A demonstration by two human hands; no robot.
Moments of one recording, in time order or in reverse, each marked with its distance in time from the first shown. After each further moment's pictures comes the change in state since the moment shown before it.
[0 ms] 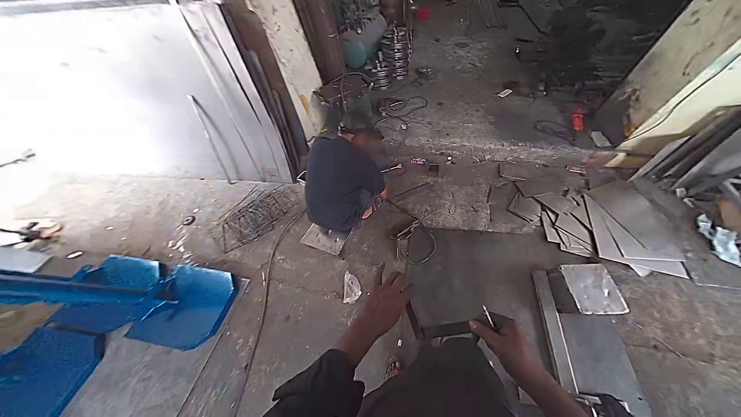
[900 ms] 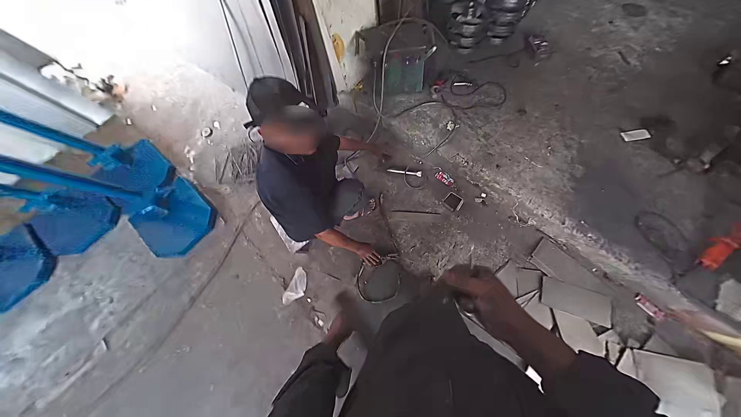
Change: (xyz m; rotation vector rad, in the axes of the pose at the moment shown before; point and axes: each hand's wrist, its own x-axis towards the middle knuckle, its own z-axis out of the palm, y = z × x) left_hand 0.416 -0.105 0.182 -1.028 -0.317 -1.537; right_hand 0.636 -0.330 -0.249 0.190 -0.789 0.124
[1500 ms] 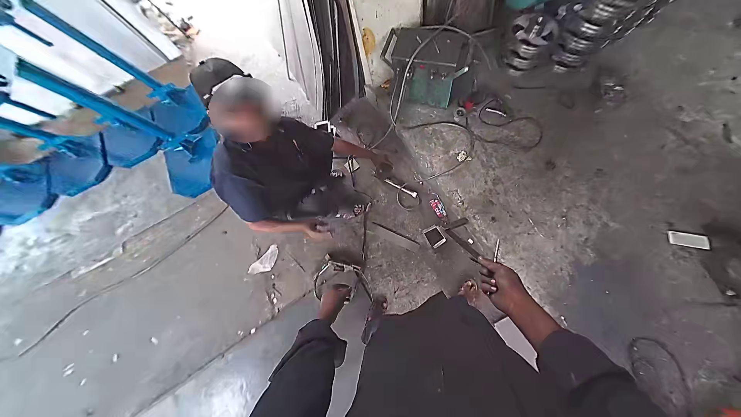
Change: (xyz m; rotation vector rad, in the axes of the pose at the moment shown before) left_hand 0.072 0.343 0.072 -0.556 0.343 -0.223; right_hand 0.225 -0.143 -0.407 0.109 0.396 0.482
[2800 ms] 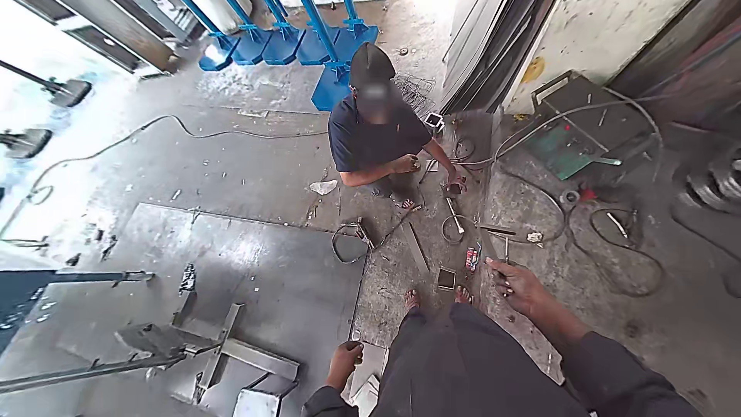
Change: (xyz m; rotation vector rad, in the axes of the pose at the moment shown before) left_hand -0.166 0.054 0.241 -0.785 0.225 -0.578; right_hand 0.111 -0.243 0.152 -0.722 -0.511 0.094
